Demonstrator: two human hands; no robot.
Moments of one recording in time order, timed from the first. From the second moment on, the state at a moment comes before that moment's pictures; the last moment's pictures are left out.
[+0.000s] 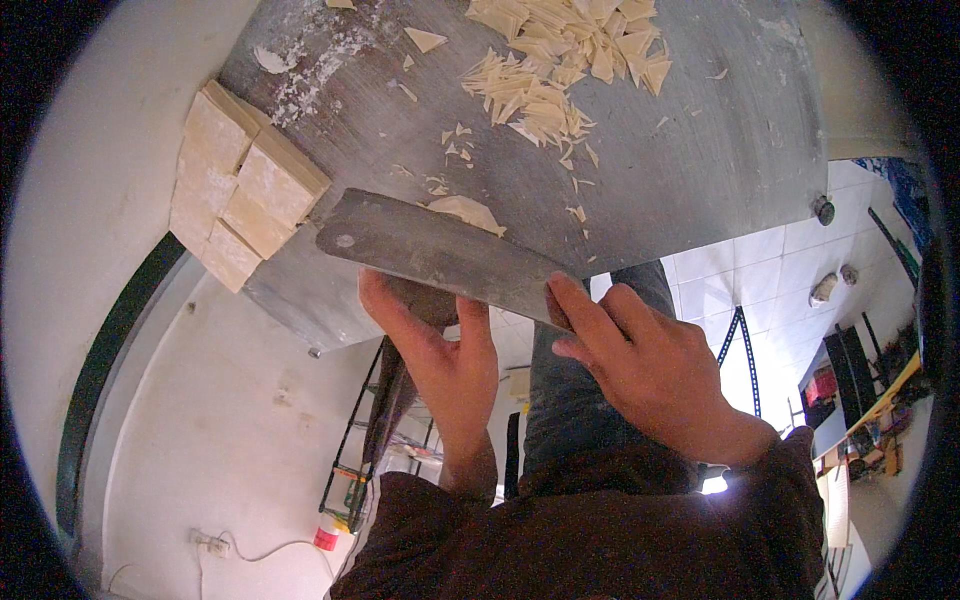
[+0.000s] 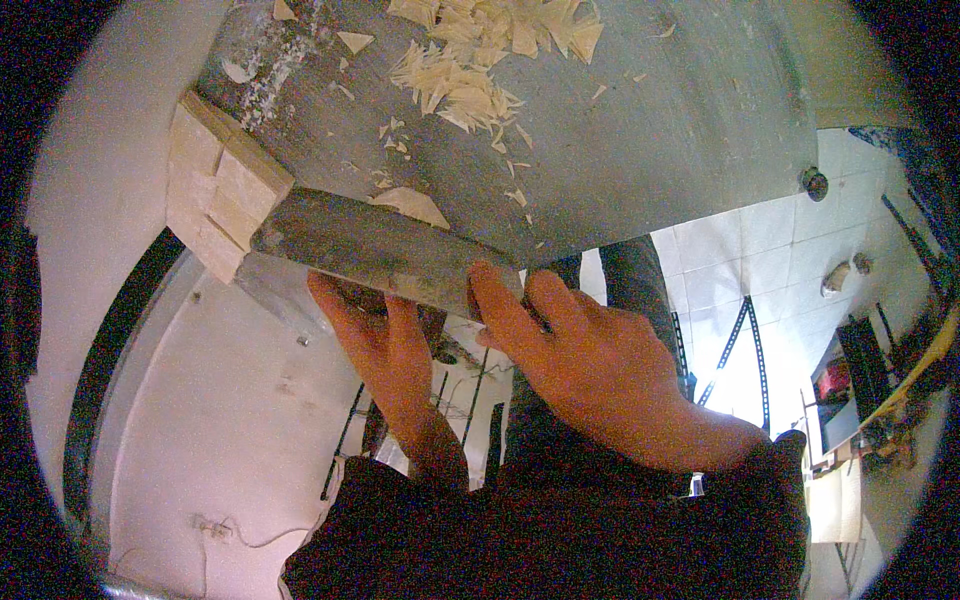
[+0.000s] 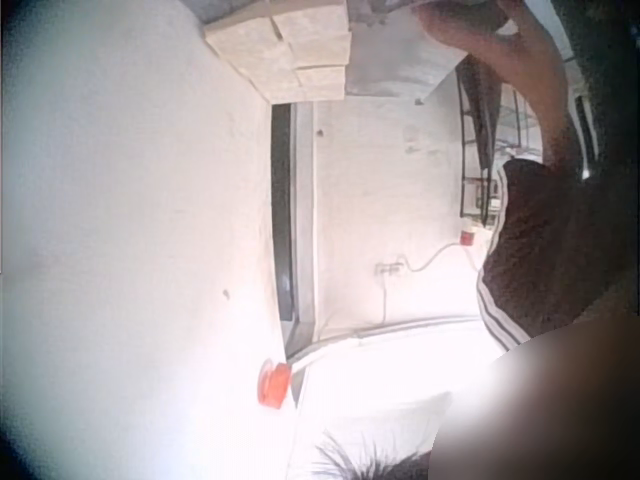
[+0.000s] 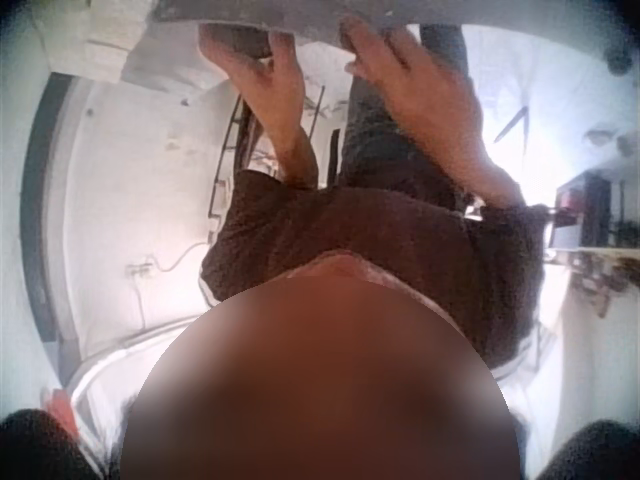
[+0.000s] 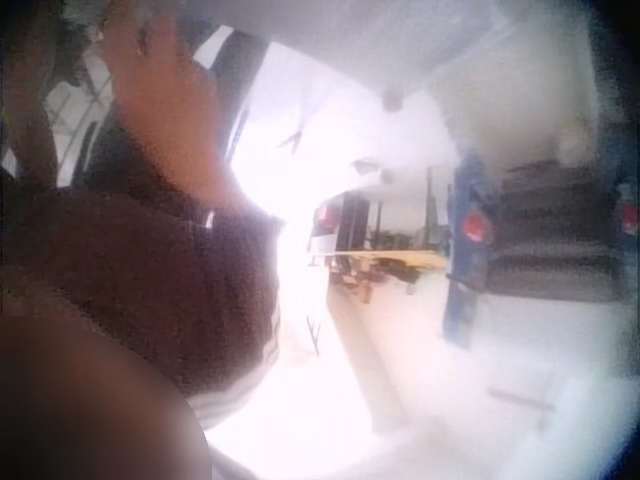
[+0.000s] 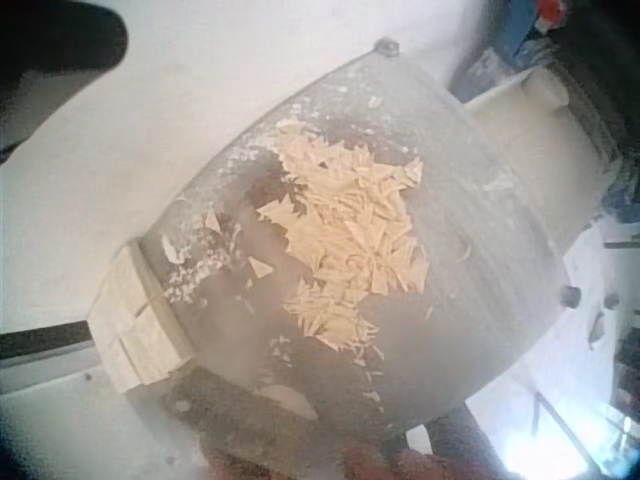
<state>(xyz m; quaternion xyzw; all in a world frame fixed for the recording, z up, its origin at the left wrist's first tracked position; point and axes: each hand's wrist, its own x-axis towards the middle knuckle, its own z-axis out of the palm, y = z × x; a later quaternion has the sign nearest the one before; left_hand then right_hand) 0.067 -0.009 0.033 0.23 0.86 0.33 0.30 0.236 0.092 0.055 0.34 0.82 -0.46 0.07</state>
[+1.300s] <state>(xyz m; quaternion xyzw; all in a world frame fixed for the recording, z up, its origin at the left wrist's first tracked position) 0.062 -0.007 0.031 0.26 0.87 0.30 0.30 0.209 0.088 0.051 0.38 0.80 -0.44 0.12</state>
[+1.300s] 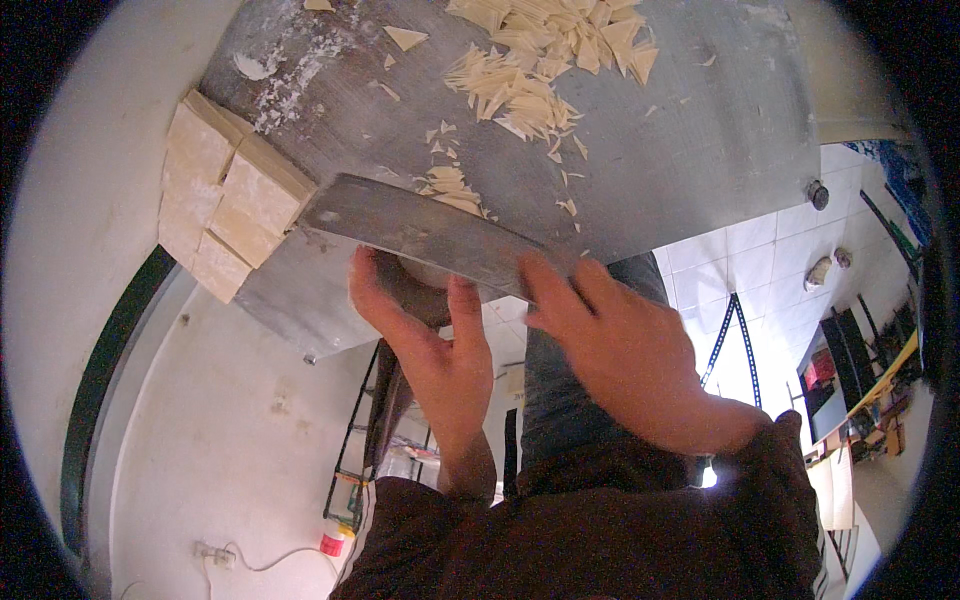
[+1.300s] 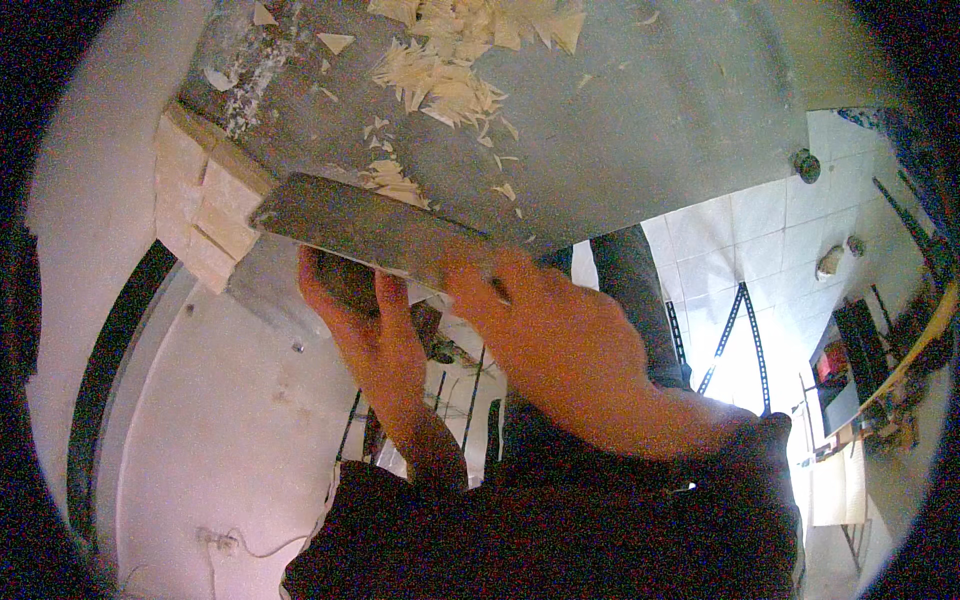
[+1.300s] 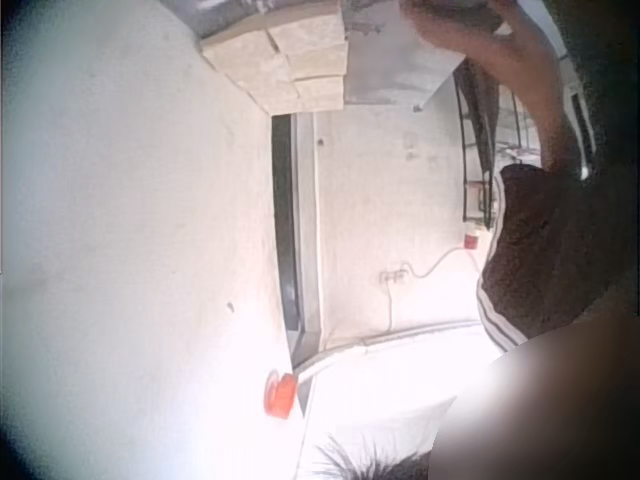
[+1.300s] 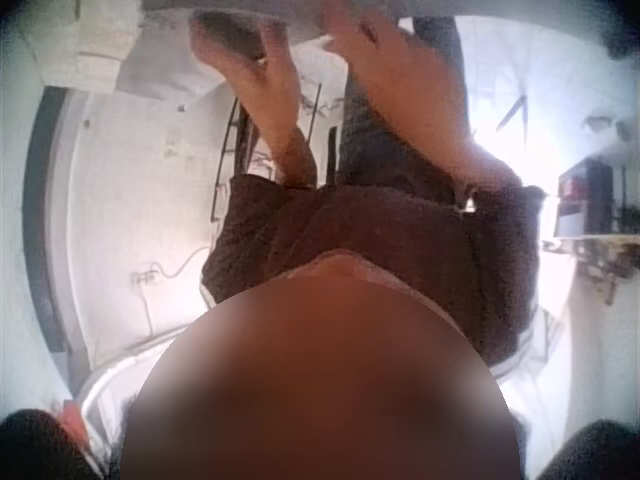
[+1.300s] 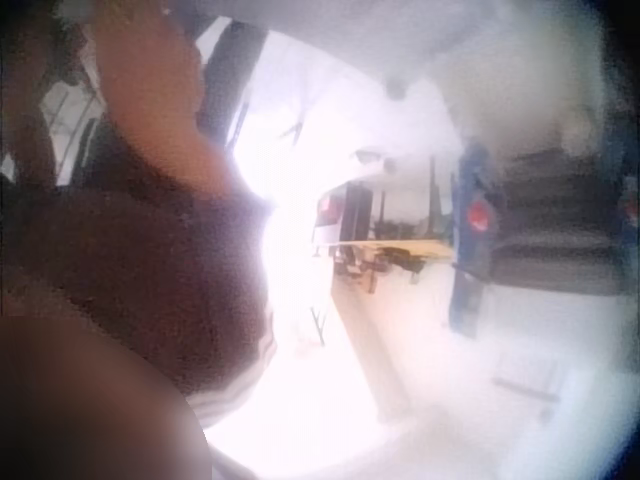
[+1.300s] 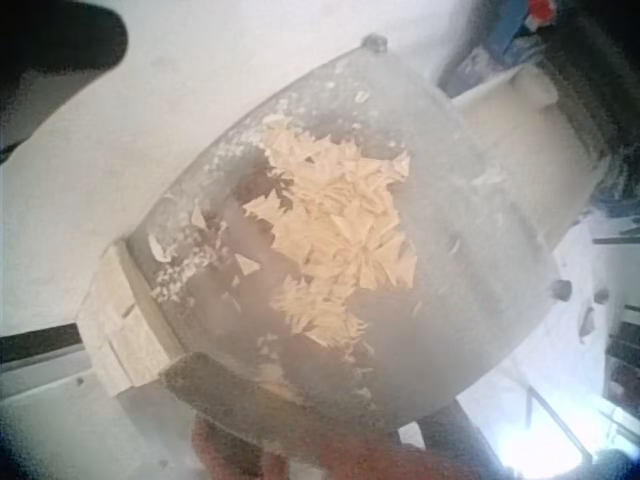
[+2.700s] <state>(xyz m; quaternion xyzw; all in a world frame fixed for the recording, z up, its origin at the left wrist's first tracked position) 0.060 -0.006 0.034 0.23 0.87 0.32 0.31 0.217 0.059 0.039 0.41 0.79 -0.46 0.02</state>
